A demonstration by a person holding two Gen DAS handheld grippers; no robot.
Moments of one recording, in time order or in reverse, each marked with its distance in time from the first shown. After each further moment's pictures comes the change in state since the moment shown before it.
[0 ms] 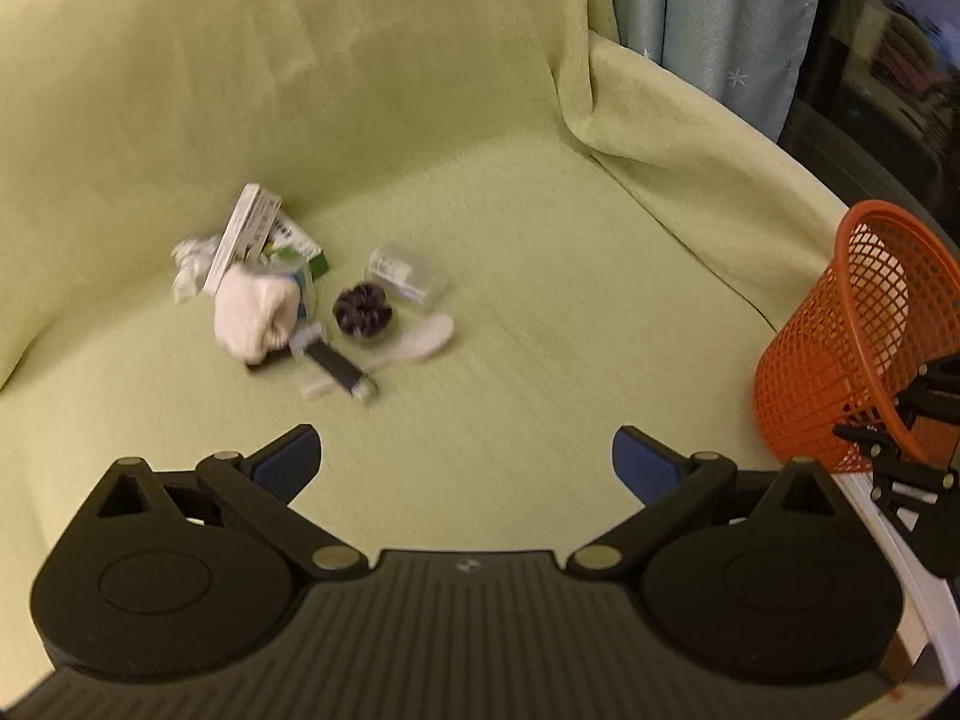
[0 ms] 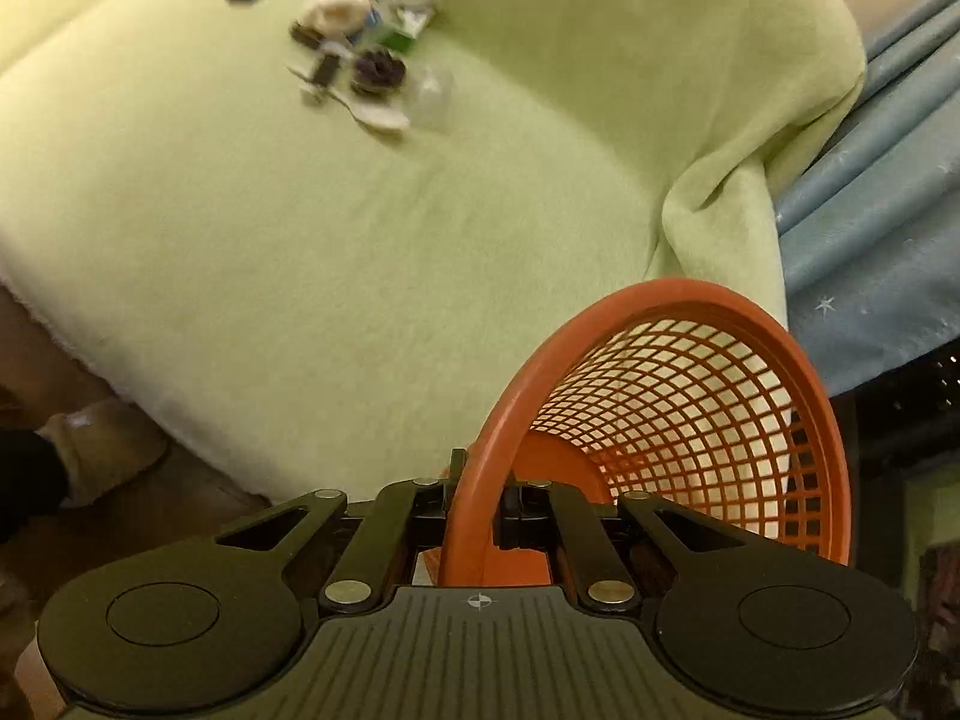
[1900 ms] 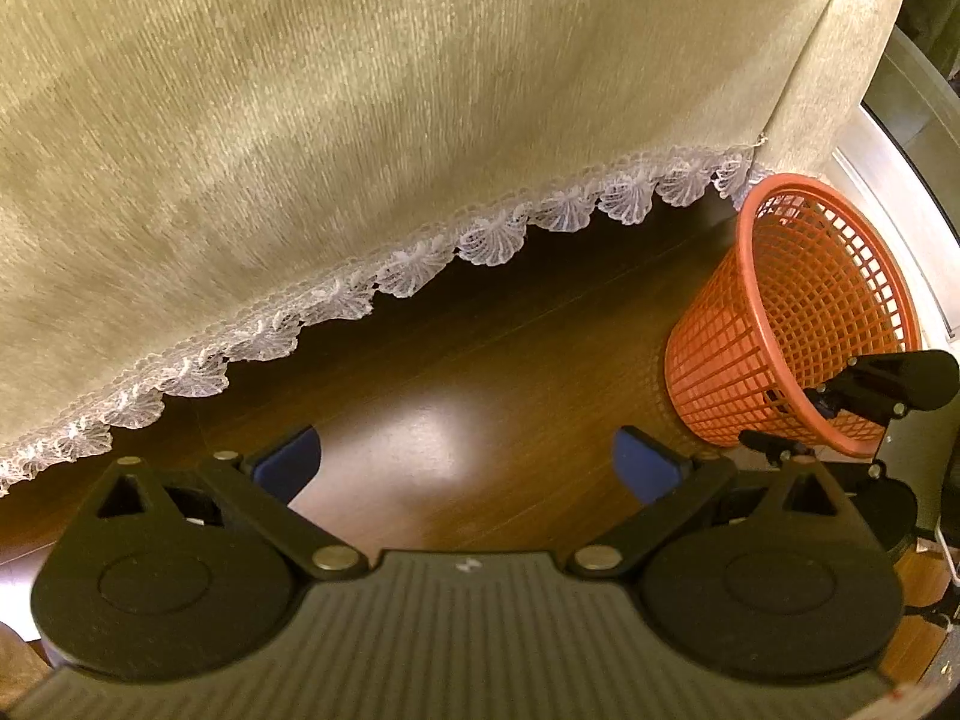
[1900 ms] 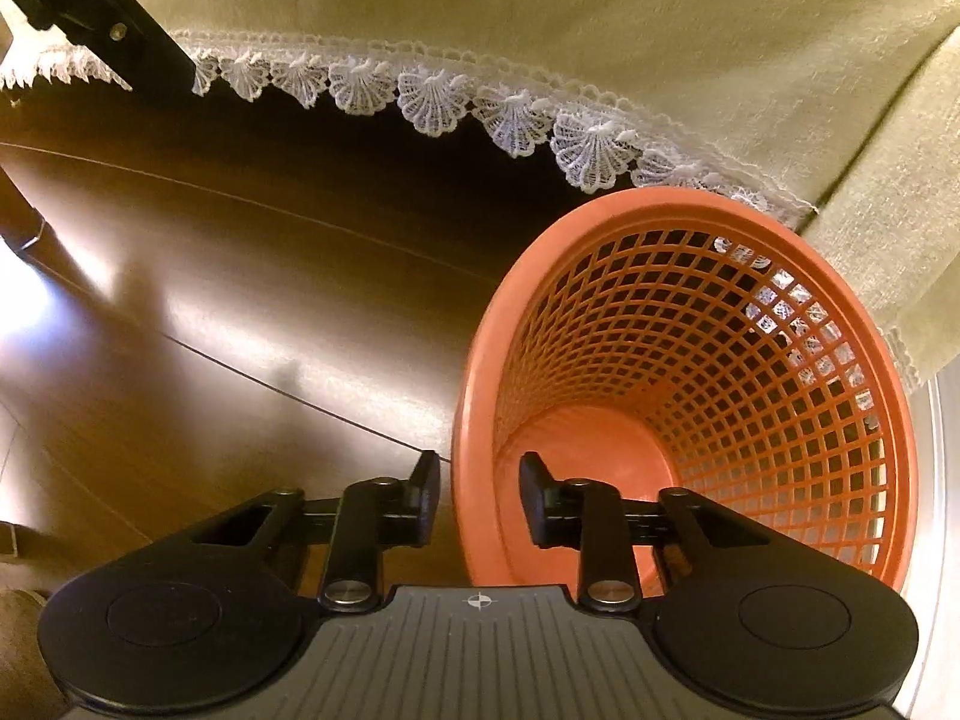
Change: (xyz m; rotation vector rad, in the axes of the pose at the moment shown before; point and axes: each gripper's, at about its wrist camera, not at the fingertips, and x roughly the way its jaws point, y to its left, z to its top) left arm 0.228 -0.195 -0.383 -0.095 0.226 0.010; right arm 0.264 0.196 -0.346 0.145 -0.042 0.310
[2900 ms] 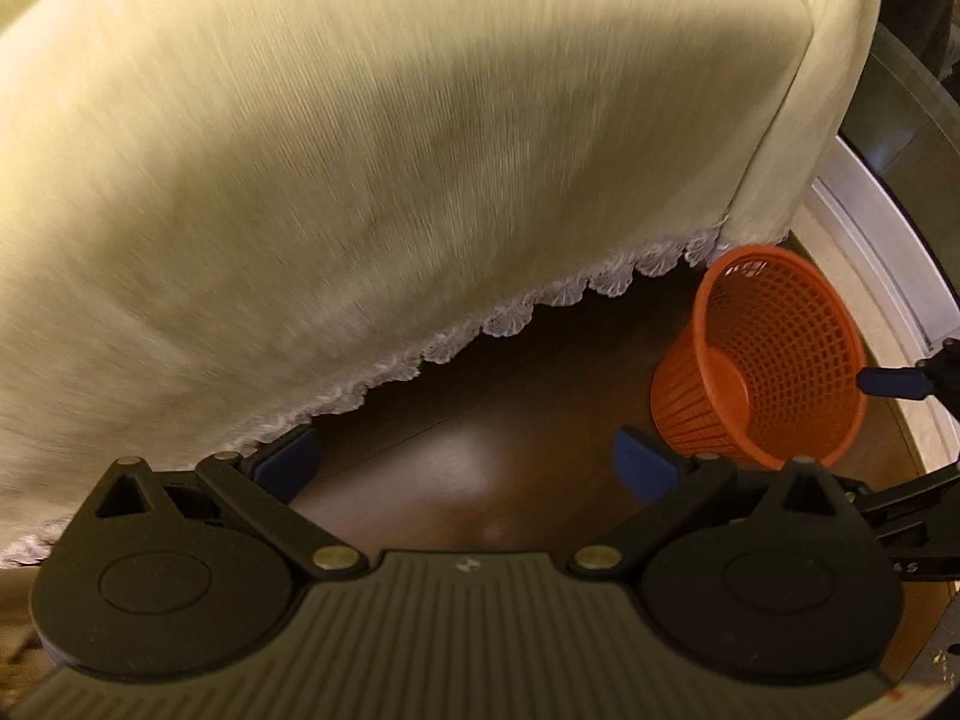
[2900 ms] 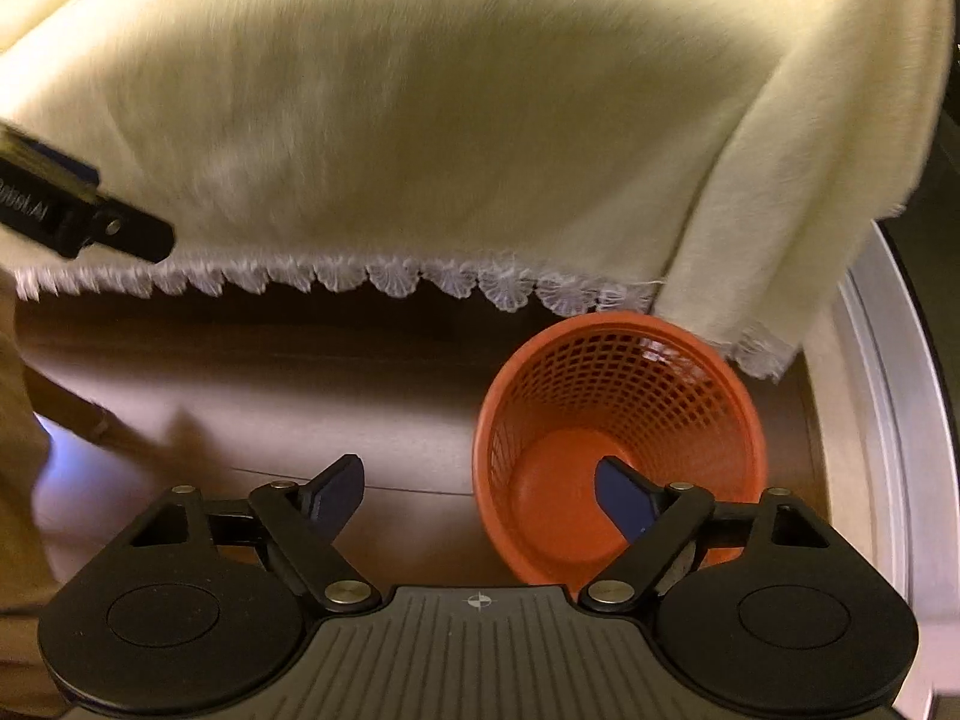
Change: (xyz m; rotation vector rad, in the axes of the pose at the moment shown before) left arm -0.089 0.001 0.036 0.027 -0.028 0.045; right arm -0.134 -0.006 0.044 0.279 -0.029 0.018
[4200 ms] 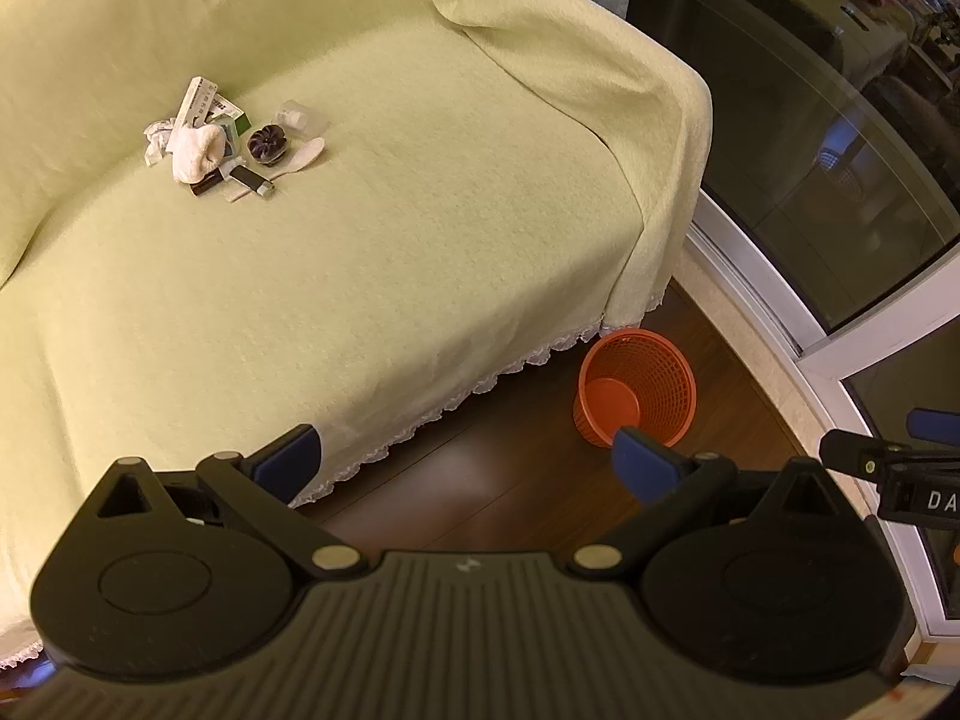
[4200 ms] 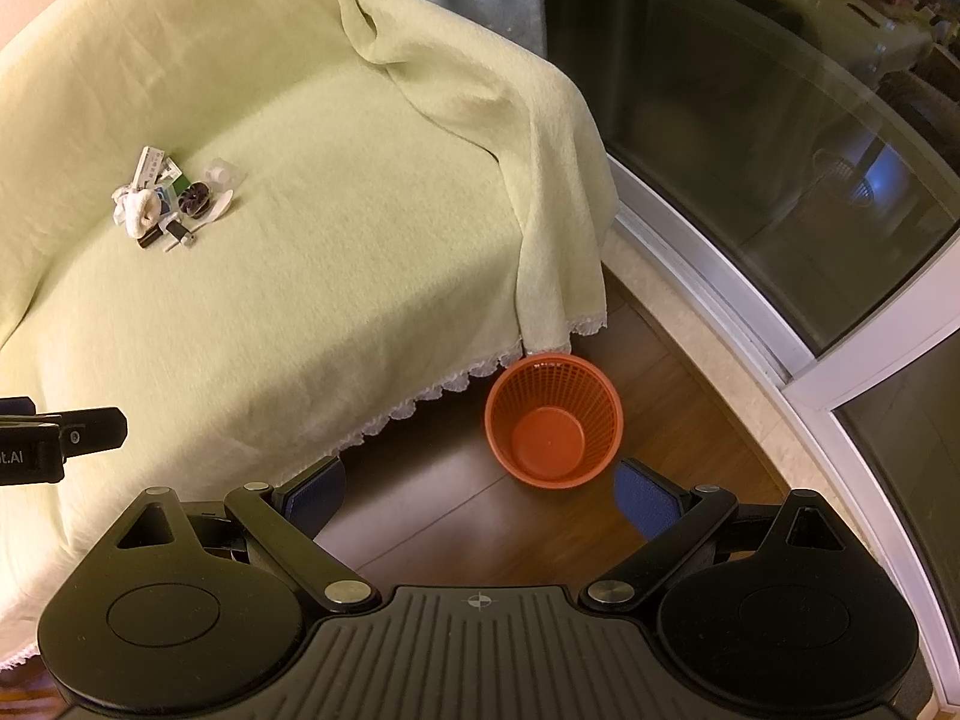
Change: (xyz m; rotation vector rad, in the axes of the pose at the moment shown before) left arm -0.363 0.021 0.122 0.094 0.008 -0.052; right arm -0.372 0.048 0.158 0.663 0.013 -0.174
